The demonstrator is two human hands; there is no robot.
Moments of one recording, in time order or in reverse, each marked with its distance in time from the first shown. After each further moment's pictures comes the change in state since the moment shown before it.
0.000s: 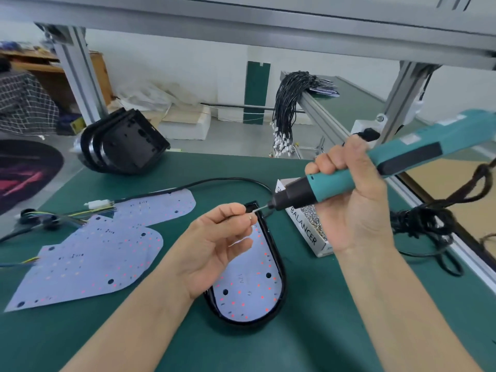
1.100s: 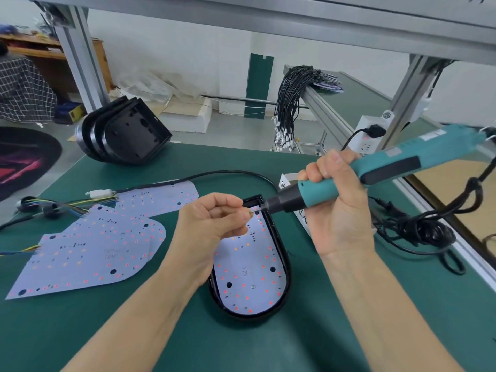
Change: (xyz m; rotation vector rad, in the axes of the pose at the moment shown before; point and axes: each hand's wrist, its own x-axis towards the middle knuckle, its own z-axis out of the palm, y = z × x) left_hand 0.004 -0.005 -0.011 0.309 0.189 0.324; right_hand -0.007 0.027 -0.006 -0.053 0.076 -0.014
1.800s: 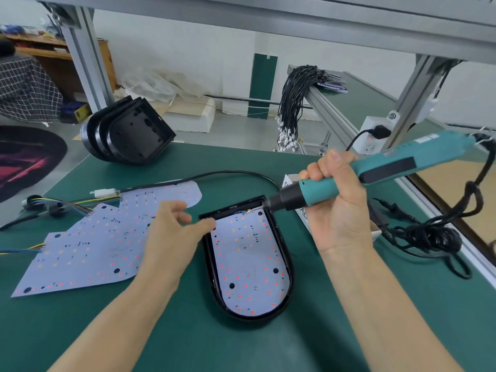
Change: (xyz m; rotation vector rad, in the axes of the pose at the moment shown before) left_hand -0.002 -0.004 -0.034 0.564 0.395 -0.092; right_hand 0.009 0.009 -0.006 0.032 0.025 0.025
